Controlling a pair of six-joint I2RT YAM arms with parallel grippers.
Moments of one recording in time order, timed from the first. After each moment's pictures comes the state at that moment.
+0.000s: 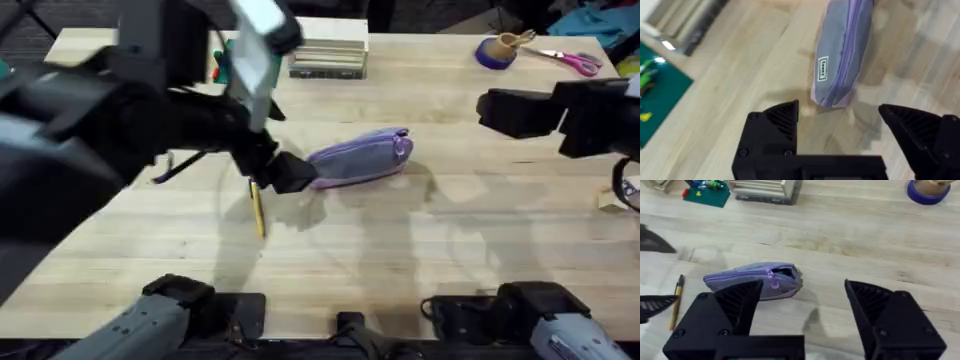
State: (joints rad) left arm -0.24 1.07 0.90 -0.76 0.47 0.64; right arm 0.00 0.75 1.00 -0.85 -0.23 0.02
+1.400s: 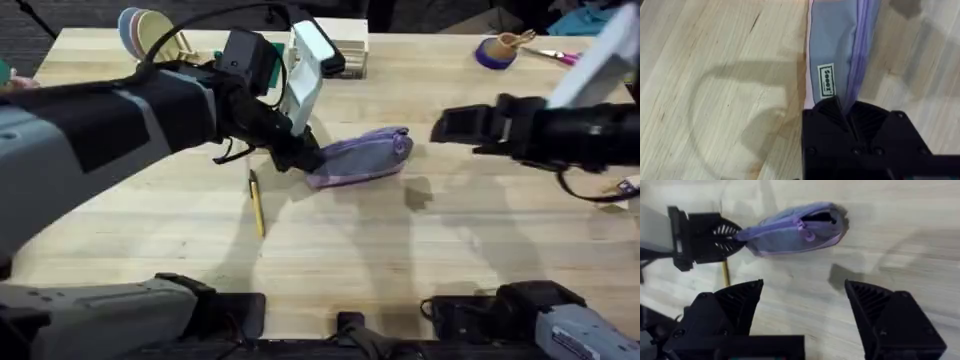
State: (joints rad) left arm -0.31 1.47 0.90 -0.57 0.57 0.67; right arm 0.07 0.95 1.00 -1.01 -0.38 0.27
